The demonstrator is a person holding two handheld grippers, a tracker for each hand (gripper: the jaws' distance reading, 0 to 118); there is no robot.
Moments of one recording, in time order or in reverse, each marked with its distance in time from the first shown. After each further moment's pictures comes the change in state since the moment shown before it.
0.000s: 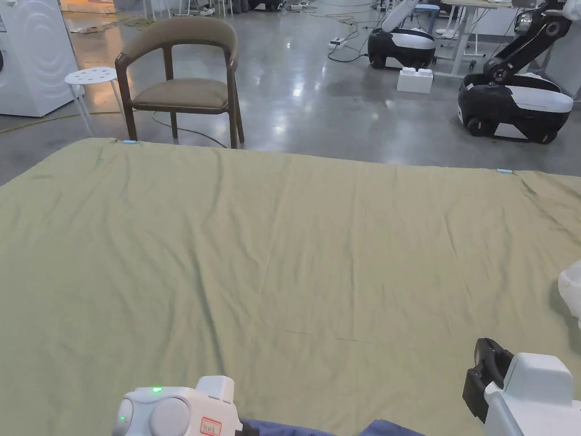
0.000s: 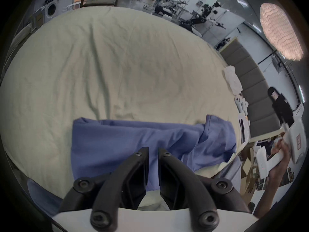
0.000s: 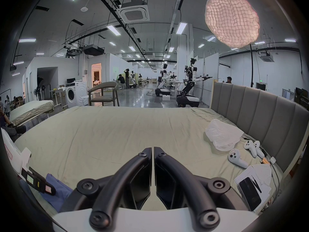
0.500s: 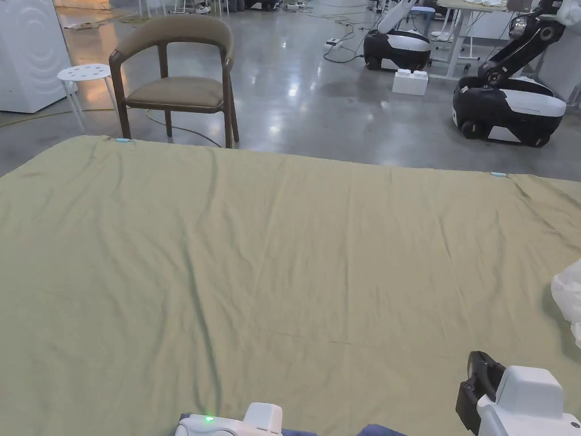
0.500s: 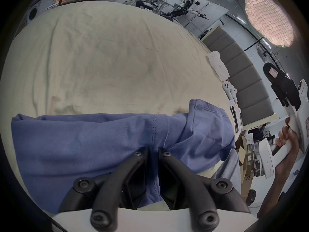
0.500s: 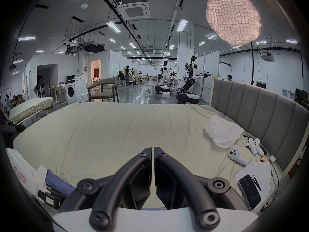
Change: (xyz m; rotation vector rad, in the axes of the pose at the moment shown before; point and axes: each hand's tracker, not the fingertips) left arm 0.035 -0.016 -0.065 -0.006 -0.139 -0.079; right arm 0.000 -0.008 -0.002 -0.029 -0.002 0.007
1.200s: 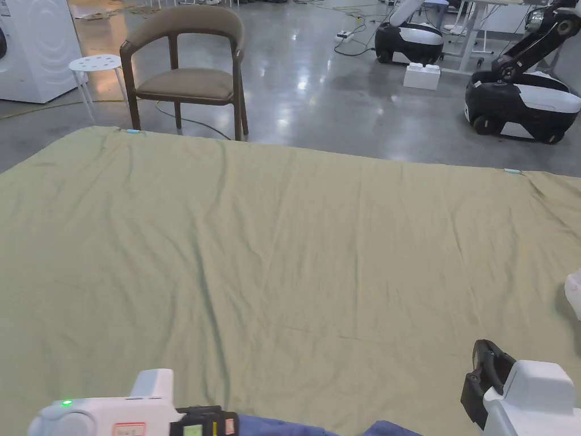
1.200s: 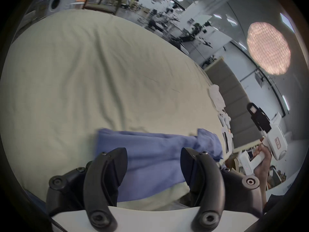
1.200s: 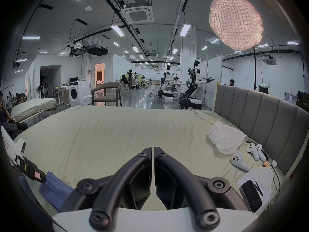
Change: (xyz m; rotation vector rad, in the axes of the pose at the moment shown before) left arm -0.115 -0.002 0.123 0.231 -0.013 0.154; right arm -0.010 0.007 0.002 0.056 0.025 0.018
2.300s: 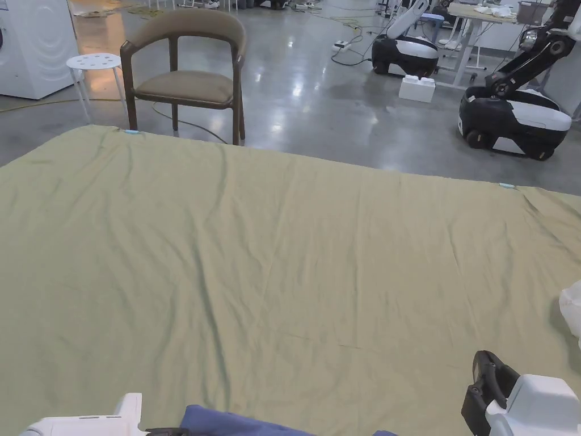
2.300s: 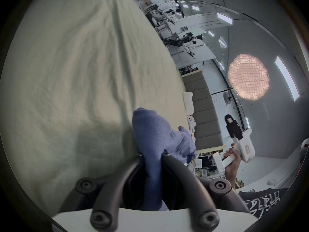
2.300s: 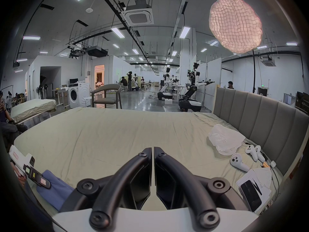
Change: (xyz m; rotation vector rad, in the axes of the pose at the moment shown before) left arm -0.091 -0.011 -0.027 -0.075 -0.440 0.191; right arm -0.013 0.006 0.008 0.009 -0.006 0.004
